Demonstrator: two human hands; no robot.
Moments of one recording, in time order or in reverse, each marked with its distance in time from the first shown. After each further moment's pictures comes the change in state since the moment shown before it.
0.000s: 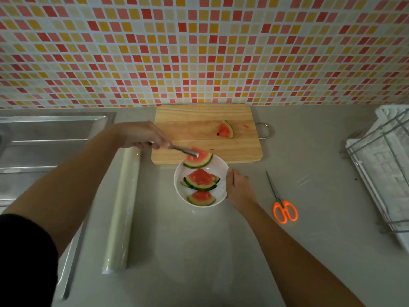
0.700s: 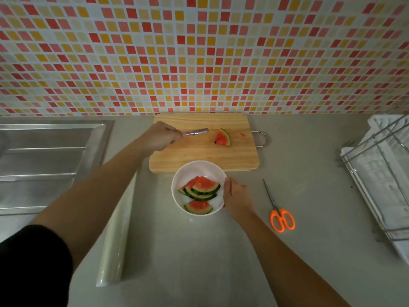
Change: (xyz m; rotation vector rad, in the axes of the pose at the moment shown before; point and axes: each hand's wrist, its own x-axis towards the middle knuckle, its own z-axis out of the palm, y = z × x) left_hand 0.016 0.030 0.035 -0.204 0.397 0.102; right_hand -0.002 0.001 0.000 -0.074 -0.025 -0.011
